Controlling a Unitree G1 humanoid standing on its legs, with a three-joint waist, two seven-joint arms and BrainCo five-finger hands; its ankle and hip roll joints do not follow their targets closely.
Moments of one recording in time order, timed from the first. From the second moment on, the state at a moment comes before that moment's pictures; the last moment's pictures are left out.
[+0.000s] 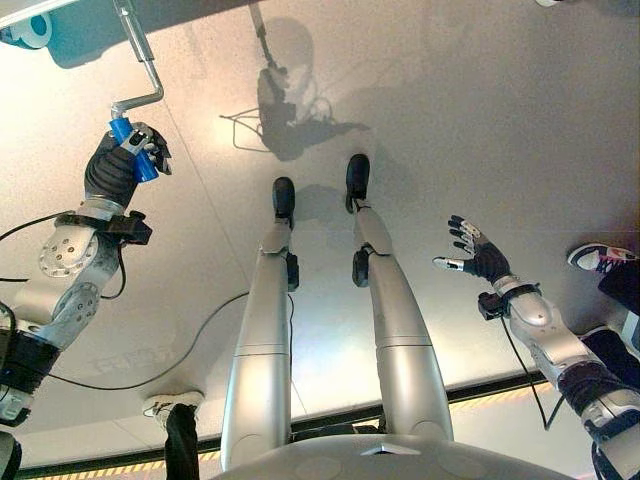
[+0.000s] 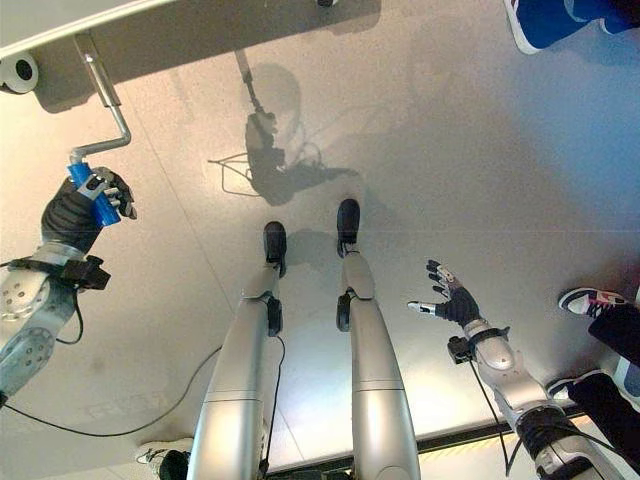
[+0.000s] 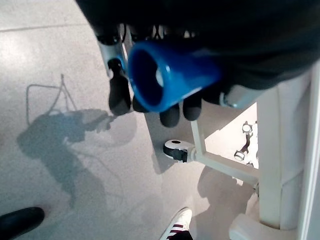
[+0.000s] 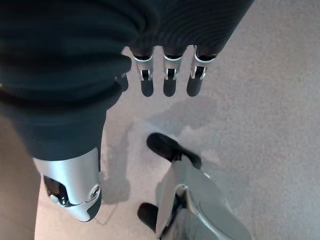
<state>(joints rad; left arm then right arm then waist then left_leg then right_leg) -0.21 1.11 -0.26 0.08 -1.00 -0.31 0.10 -0.19 -0.72 0.39 0.52 0.43 -0.33 0.00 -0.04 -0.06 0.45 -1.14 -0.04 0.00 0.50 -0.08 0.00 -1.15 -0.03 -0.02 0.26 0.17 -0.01</state>
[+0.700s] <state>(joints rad) -0.50 0.94 -0.37 0.51 -0.99 -0.30 0.16 -0.19 -0.76 0.41 0.52 0.44 -0.32 -0.01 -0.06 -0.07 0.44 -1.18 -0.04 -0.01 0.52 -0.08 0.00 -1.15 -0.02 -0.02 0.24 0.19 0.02</state>
